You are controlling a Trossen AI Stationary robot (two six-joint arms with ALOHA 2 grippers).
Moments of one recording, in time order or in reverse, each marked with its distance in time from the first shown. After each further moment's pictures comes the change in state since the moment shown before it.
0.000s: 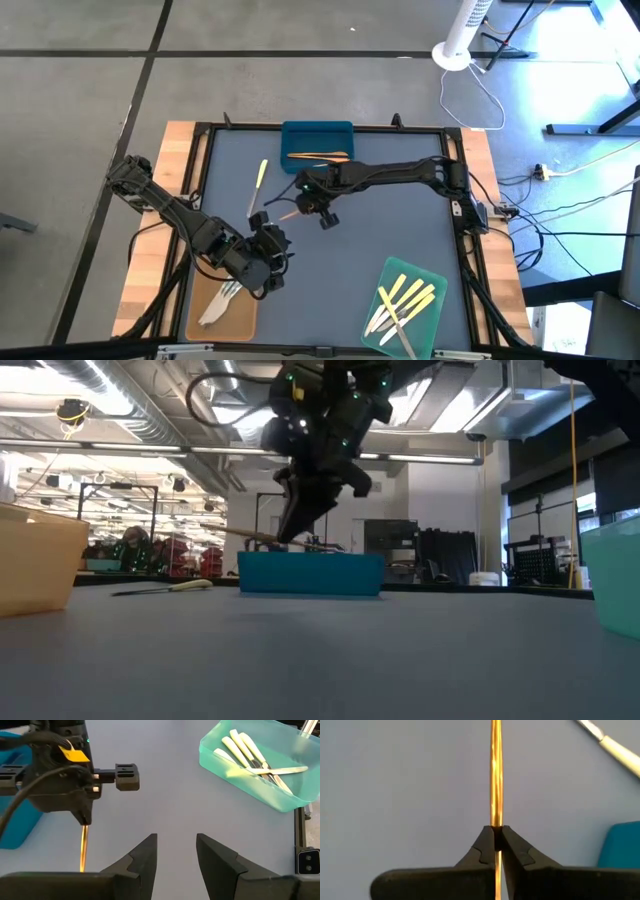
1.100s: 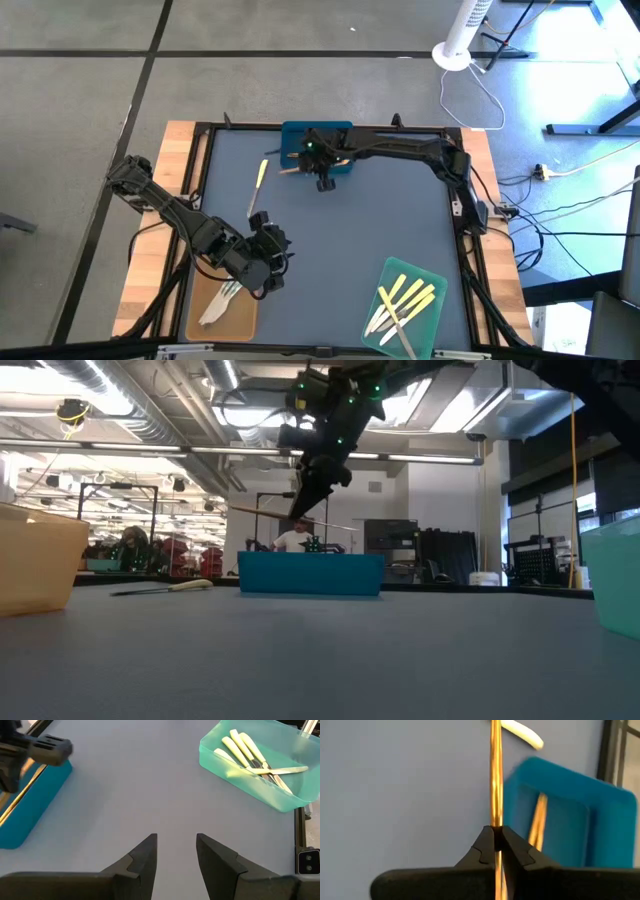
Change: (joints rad) left arm 0.000 0.000 0.000 0.000 0.000 0.000; right arm -0.182 -0.003 0.149 -0.084 0.094 -0.001
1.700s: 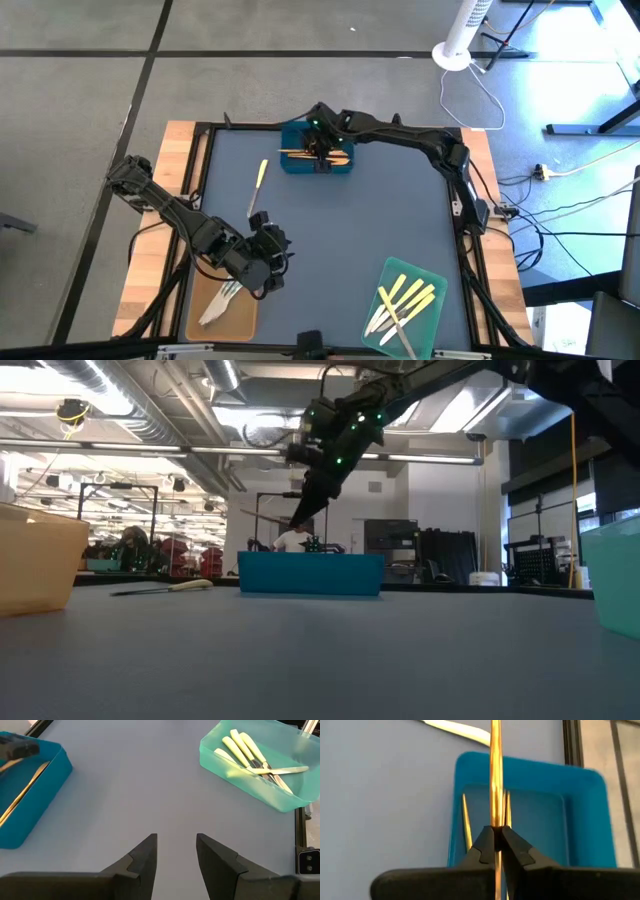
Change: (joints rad) left arm 0.000 0.000 -0.002 0.000 0.000 0.000; right arm -0.140 0.036 -0.001 0.123 -0.124 0.066
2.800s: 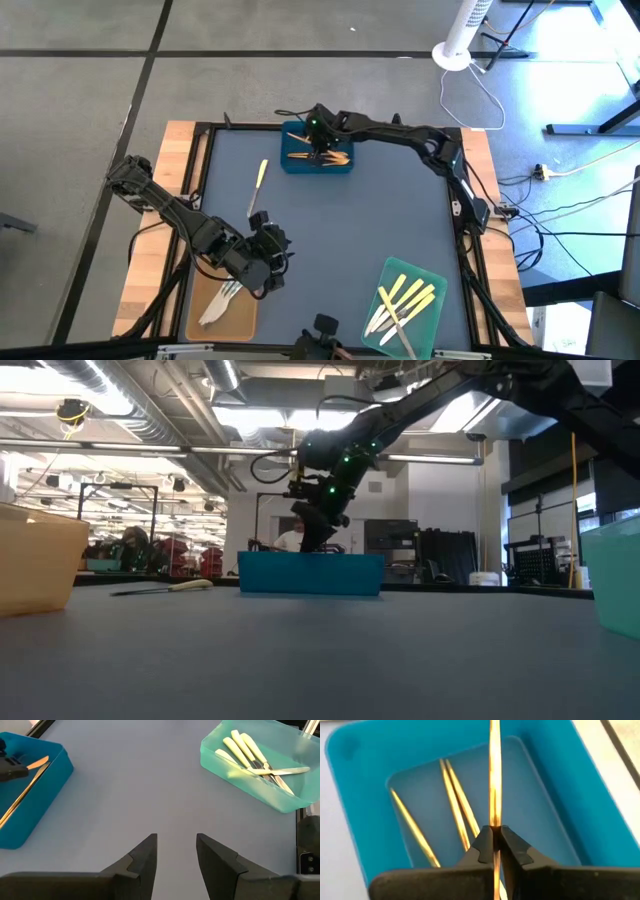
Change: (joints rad) left arm 0.001 0.000 0.000 0.000 -0.004 0.000; right arm -0.050 0.094 -0.001 0.046 0.168 0.367
